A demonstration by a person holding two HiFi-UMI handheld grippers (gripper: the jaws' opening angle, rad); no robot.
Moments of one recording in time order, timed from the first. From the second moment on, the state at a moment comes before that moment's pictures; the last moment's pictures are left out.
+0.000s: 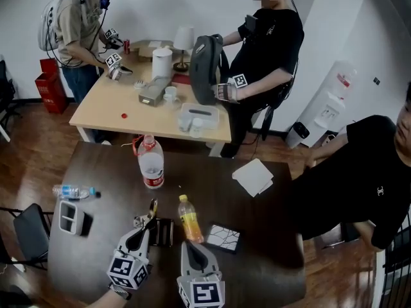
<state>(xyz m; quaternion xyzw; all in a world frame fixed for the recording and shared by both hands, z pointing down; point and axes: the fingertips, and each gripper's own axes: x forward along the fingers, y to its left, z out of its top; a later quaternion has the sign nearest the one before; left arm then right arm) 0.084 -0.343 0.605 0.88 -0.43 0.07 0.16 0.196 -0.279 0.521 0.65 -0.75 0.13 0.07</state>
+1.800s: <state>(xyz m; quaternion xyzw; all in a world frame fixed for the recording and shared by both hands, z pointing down) 0.029 -0.250 0.455 0.93 -0.38 0.03 0.01 0.153 -0.216 0.434 0.64 -0.76 0.03 0.02</state>
